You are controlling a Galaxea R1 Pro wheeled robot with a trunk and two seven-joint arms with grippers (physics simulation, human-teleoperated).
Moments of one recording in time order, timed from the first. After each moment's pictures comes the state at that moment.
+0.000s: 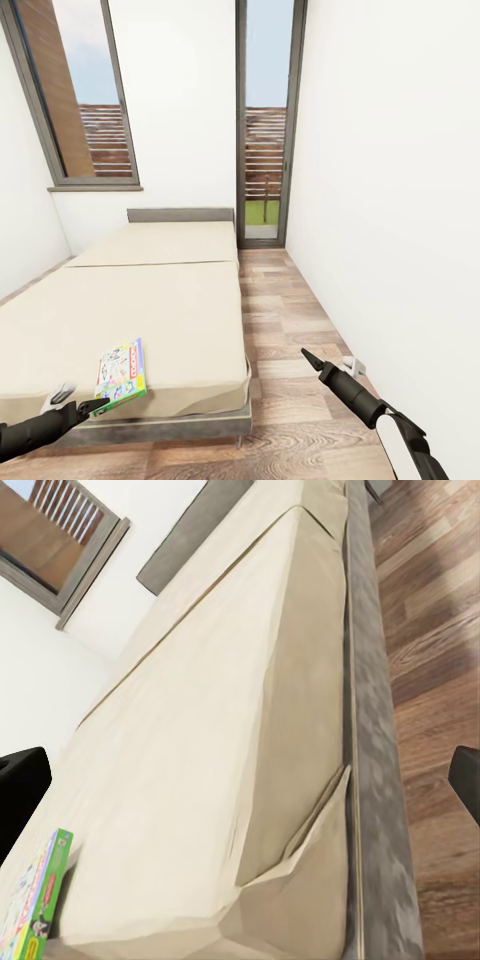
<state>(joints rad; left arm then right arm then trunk) -0.31 0.32 0.61 -0.93 -0.10 0.82 -1.11 -0.20 -0.05 -0.17 -1.27 -0.65 0.45 0.48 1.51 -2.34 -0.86</state>
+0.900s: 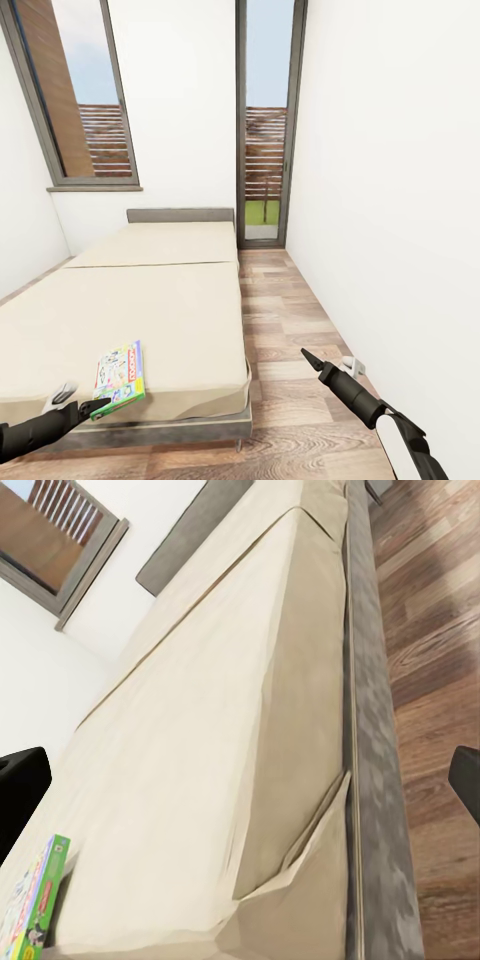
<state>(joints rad) -0.31 0.31 0.61 -0.93 -0.10 0.81 -1.11 -0.20 -0.05 -0.17 -1.27 -0.65 0.45 0.48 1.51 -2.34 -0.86</state>
